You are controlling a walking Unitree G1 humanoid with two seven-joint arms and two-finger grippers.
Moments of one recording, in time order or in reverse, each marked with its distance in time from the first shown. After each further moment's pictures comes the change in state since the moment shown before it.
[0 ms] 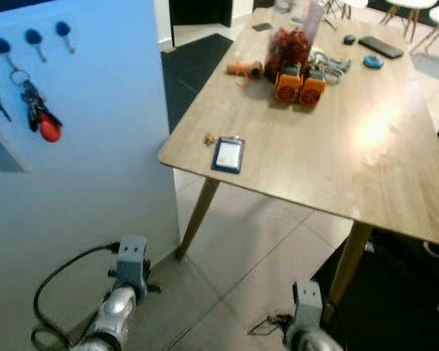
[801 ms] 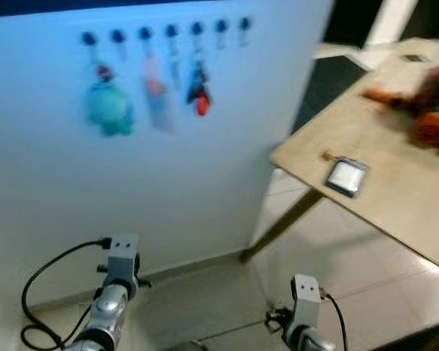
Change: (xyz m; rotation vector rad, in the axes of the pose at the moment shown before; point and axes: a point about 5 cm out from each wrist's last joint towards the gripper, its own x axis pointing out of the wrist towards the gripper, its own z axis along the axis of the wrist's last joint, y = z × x) left arm -0.005 0.012 -0.010 0.053 0.050 0.025; right arm -0.001 -0.004 0.001 -0.016 -0.004 -0.010
